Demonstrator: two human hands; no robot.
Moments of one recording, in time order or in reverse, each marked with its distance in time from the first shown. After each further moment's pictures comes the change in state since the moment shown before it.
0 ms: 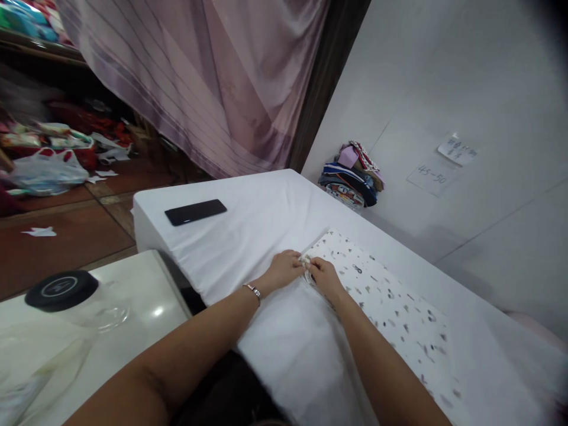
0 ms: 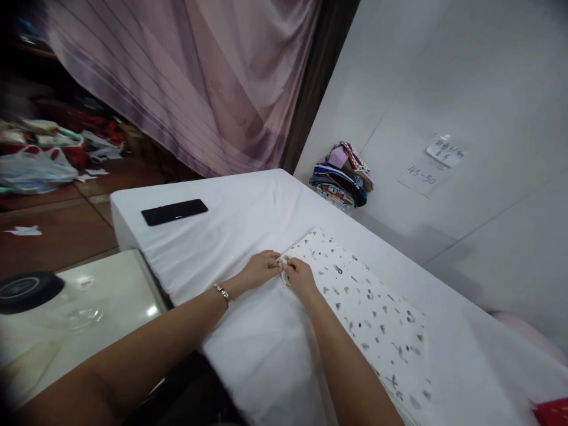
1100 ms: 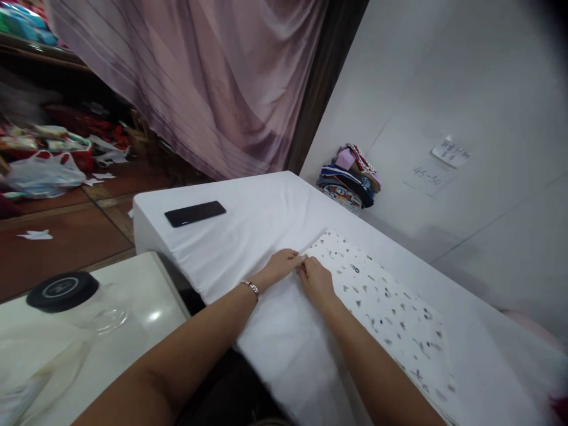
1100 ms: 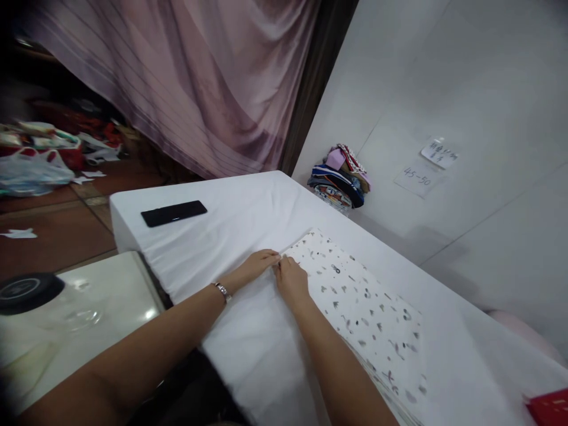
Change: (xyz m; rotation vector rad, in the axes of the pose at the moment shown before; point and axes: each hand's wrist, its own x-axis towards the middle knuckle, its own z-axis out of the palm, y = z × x) left_hand 0.009 -0.004 -0.005 -0.244 -0.005 -0.143; right_hand -0.019 -0.030 0.013 -0.770 0.042 -0.167
